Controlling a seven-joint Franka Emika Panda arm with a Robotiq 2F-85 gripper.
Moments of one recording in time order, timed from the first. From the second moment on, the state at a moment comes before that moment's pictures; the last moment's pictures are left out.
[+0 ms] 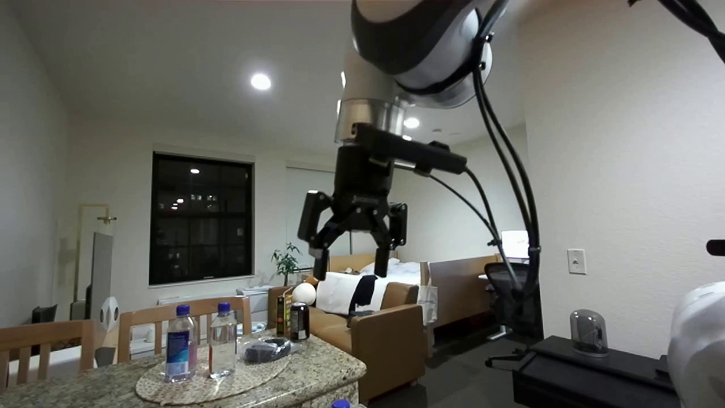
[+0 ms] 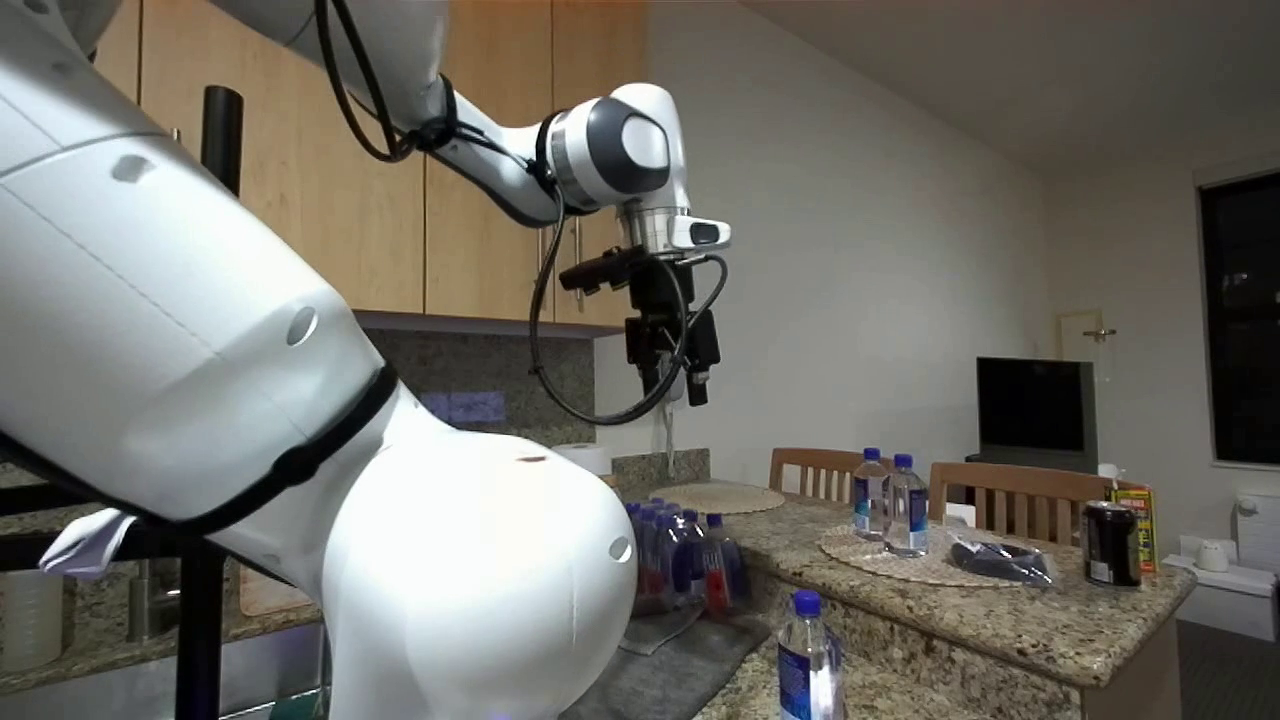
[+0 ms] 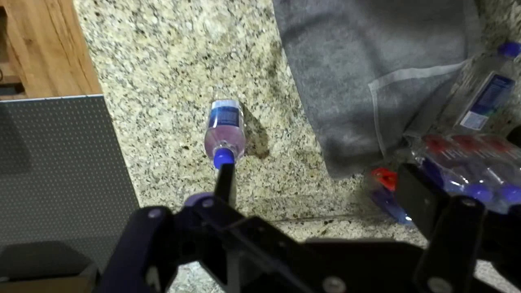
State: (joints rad) arm 0.05 -0.81 0.36 -2.47 0.25 1.89 0.39
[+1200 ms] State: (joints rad) arm 0.14 -0.52 0.42 -2.57 0.23 2.24 0.41
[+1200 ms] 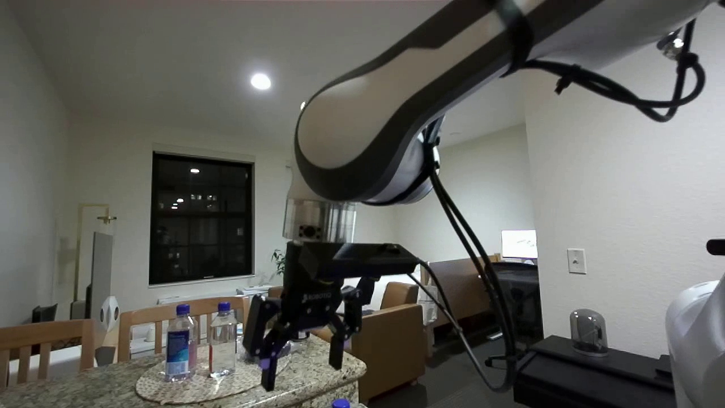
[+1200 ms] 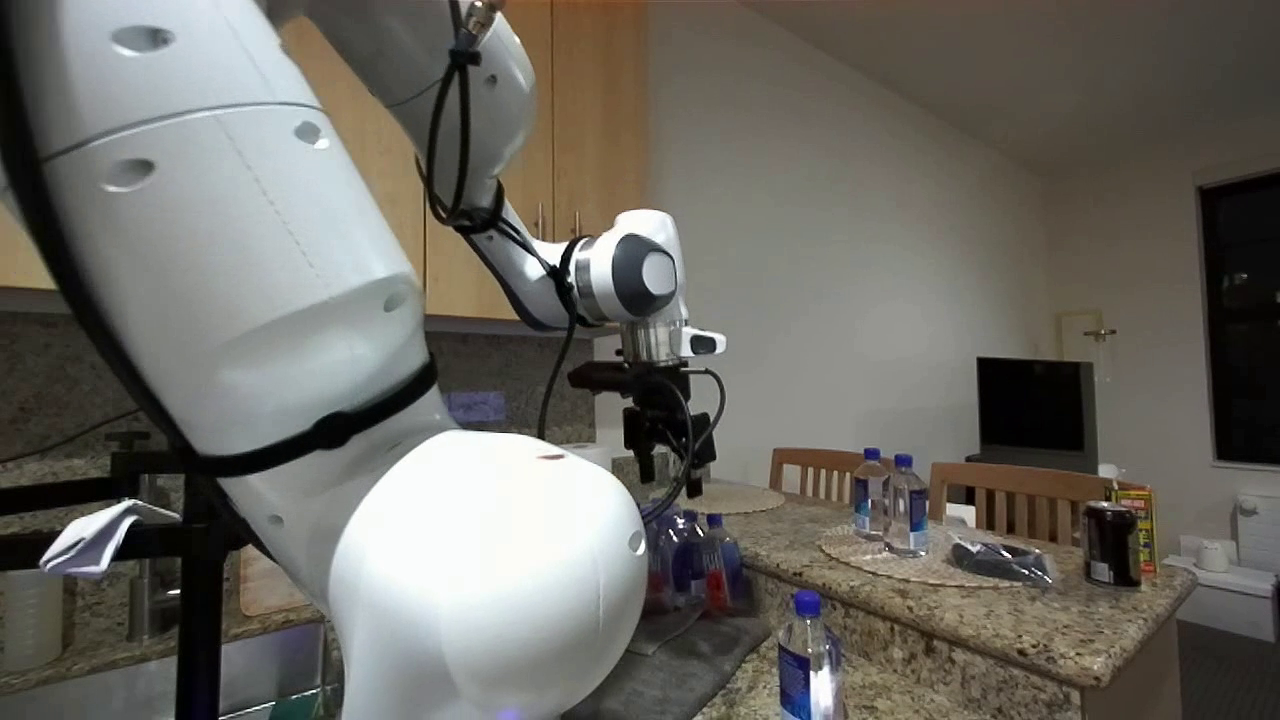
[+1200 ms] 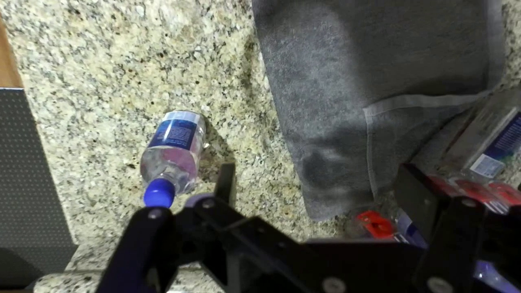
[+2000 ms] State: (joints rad) arm 0.03 -0.08 0.54 -2.55 -0.28 2.75 0.75
